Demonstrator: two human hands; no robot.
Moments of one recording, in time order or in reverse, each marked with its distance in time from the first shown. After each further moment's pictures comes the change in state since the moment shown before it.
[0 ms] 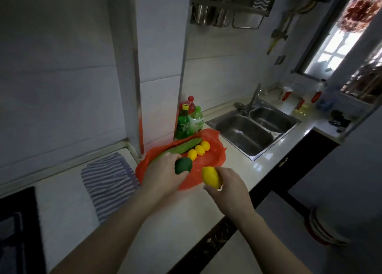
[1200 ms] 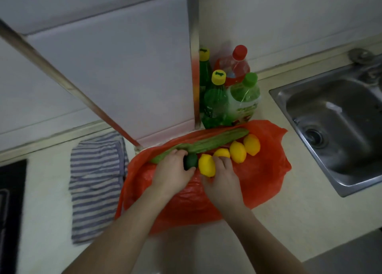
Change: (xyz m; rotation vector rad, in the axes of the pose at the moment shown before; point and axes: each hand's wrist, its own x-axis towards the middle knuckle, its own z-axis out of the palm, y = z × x) left_hand 0.195 -0.116 0.192 0.115 -0.186 -0.543; right_hand 0.228 0.116 0.228 0.265 -0.400 -0.035
